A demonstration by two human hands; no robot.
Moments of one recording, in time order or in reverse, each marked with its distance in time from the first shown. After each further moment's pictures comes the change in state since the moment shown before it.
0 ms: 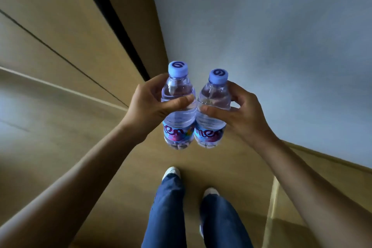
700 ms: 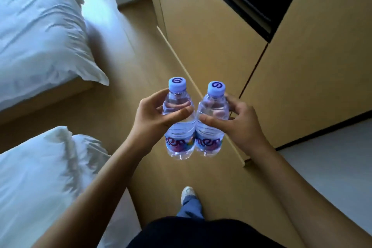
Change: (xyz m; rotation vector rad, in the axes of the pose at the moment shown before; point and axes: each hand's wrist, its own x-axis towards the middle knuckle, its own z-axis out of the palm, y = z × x) left_hand -0.269 0.063 -0.303 -0.183 0.809 0.032; right_hand -0.010 -0.209 0.358 -0.036 -0.700 -0.129
